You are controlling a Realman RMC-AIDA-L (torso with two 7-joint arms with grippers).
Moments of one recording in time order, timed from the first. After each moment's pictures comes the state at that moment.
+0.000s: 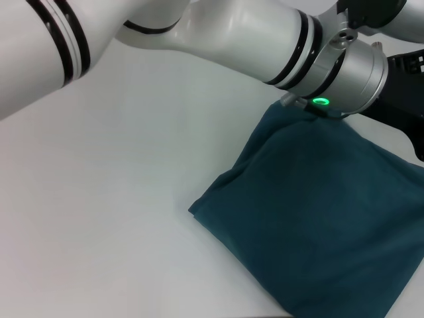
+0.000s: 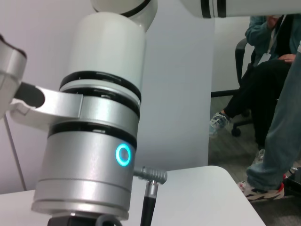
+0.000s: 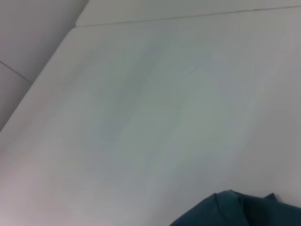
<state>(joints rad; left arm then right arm) -1.09 -2.18 -1.20 -0.73 -1.79 0.91 -1.60 0.63 1.93 -0.74 -0.88 -2.28 -1.67 2.31</state>
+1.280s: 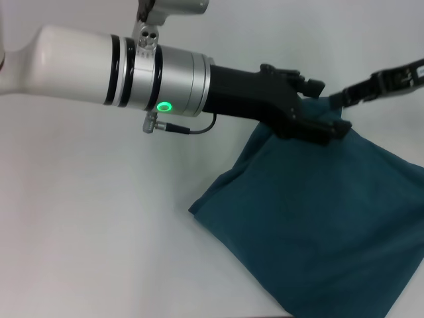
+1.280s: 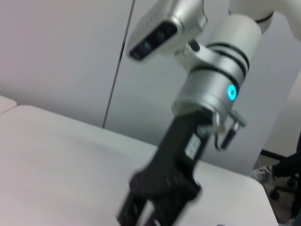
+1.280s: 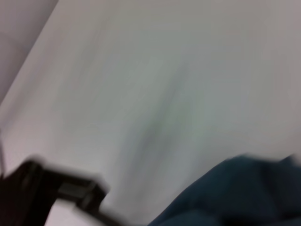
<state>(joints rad) -0.65 -2.16 -1.63 -0.94 -1.47 1.23 -1.83 0.67 1.95 -0.74 -0.88 -2.38 -1.69 2.38</state>
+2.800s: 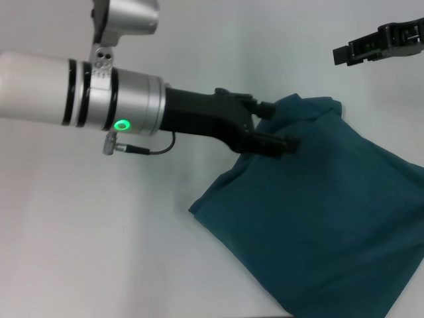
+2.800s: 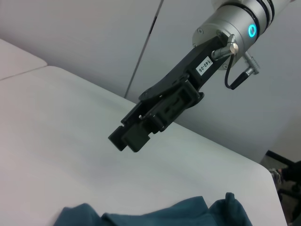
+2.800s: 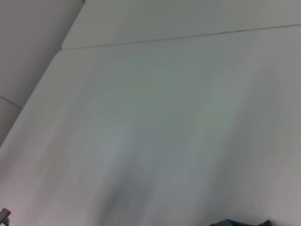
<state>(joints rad) -0.58 -2.16 -1.75 -0.92 -1.37 1.32 -1.88 0.72 1.92 -0.67 -0.86 -2.36 -1.65 2.41</state>
